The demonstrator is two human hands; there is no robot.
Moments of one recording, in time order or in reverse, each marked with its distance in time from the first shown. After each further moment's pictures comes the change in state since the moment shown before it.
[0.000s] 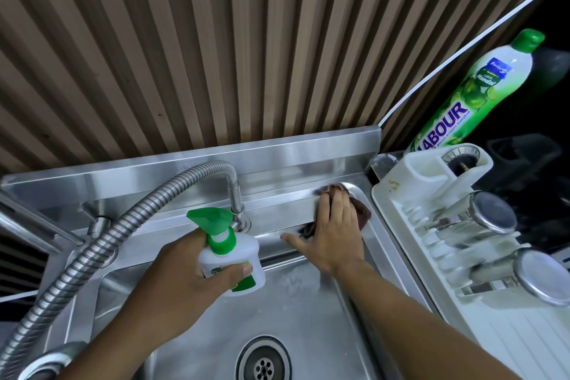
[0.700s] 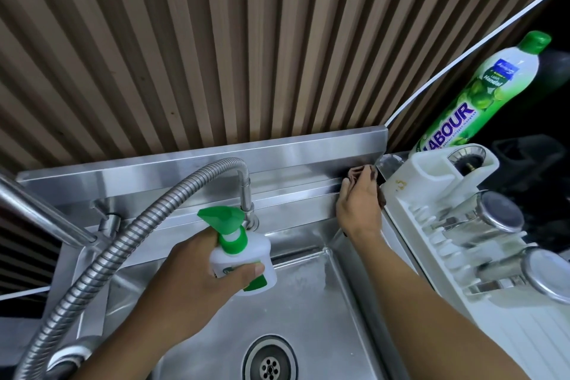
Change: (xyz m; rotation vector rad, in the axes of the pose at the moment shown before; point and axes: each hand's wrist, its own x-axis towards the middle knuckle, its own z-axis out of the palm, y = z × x) left_hand -0.006 0.000 -0.002 -0.015 -0.004 0.004; right_hand 0.054 0.023 -0.016 0.512 0.190 0.396
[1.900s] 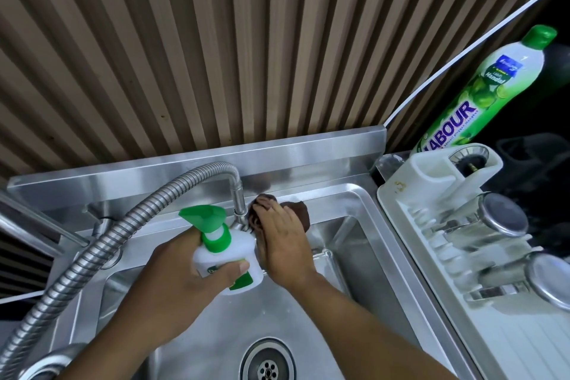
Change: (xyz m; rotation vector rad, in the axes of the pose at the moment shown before) left_hand 0.003 0.004 -0.002 -0.031 0.056 -0.010; right_hand -0.093 -0.037 0.064 0.033 -0.139 -0.816
